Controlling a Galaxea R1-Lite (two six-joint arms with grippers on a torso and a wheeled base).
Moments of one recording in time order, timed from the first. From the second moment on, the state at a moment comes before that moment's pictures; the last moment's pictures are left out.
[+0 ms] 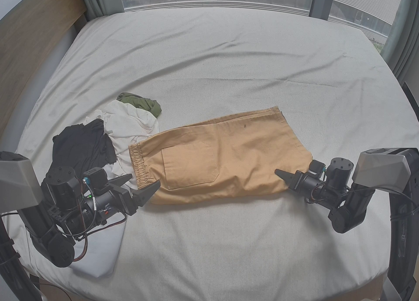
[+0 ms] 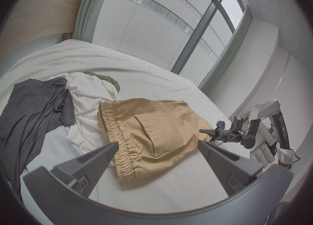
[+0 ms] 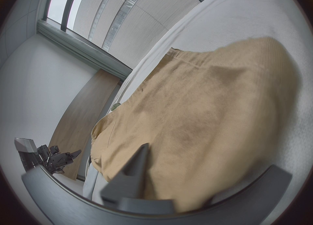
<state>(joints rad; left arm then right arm) -0.26 2.00 -0.28 -1.55 -0.31 -0.22 0.21 2.43 -0.76 -1.53 0.46 0.62</state>
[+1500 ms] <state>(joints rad) -0.24 1.98 -0.29 -1.55 -0.31 -0.23 0.24 2.32 -0.43 -1.54 0.39 0.44</state>
